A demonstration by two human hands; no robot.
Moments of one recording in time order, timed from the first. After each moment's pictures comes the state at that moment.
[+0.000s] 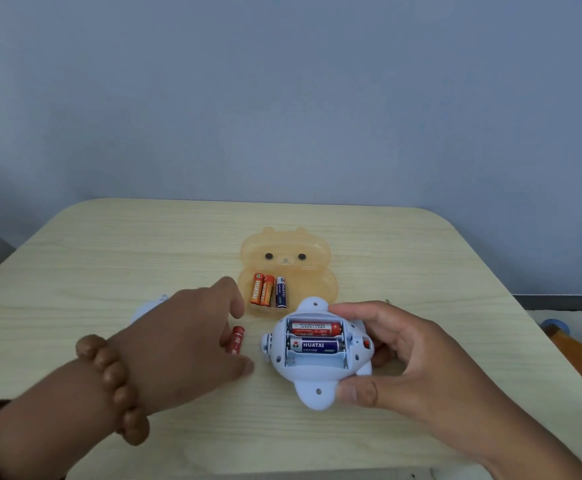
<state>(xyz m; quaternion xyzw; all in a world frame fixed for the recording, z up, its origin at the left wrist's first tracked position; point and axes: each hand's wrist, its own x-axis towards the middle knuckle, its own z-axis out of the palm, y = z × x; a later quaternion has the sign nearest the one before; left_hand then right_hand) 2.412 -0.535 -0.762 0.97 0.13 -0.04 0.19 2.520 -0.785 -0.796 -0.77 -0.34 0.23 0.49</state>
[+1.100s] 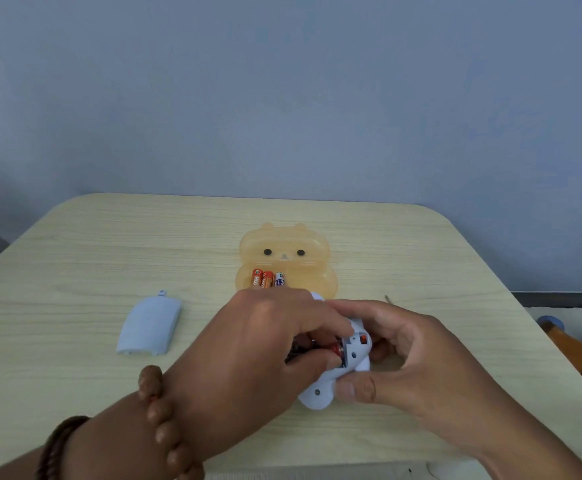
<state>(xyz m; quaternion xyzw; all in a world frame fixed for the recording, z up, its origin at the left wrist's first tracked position) 2.416 -0.591 -0.753 0.93 -0.10 0.16 0.30 2.518 -0.783 -0.797 -0.78 -0.31 0.22 0.50</state>
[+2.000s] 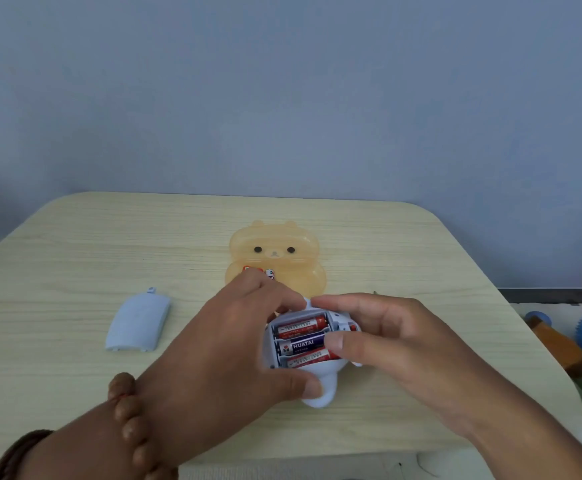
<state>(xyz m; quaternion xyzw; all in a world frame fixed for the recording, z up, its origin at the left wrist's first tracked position) 2.410 -0.584 -0.770 0.95 -0.01 0.10 0.31 2.523 -0.781 -0.781 -0.74 -0.27 0.29 0.54</state>
